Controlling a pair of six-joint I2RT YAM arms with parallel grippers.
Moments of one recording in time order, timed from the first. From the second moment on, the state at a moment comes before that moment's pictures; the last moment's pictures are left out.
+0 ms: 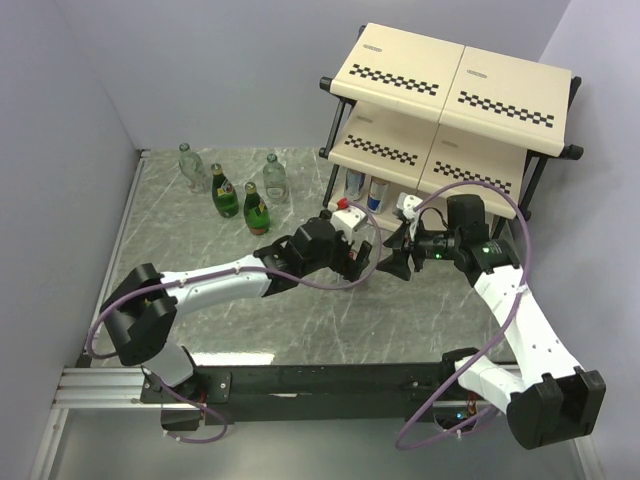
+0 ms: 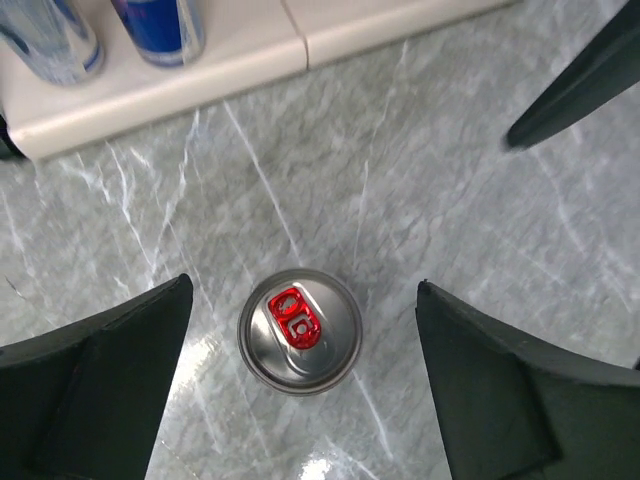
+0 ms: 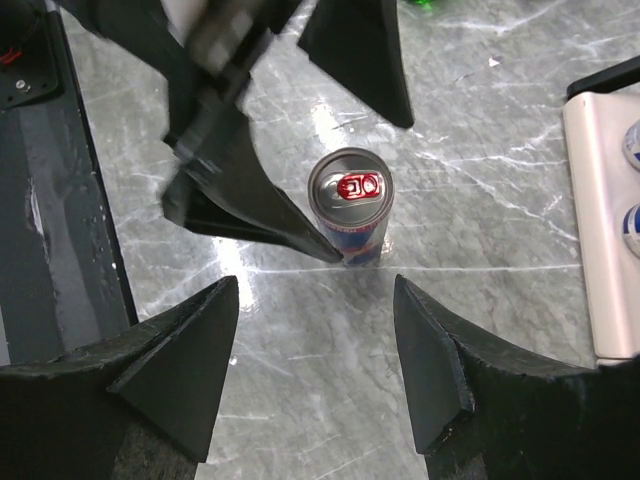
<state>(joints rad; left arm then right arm) -0.97 1.58 1.05 0.11 -0.09 -0.15 0.18 1.02 0.93 -0.63 -0.90 -0.53</state>
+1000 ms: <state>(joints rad) -0.87 0.84 0.26 0.37 -0.01 -0.38 0.51 1.36 1.02 -0.49 -0.39 -0.24</state>
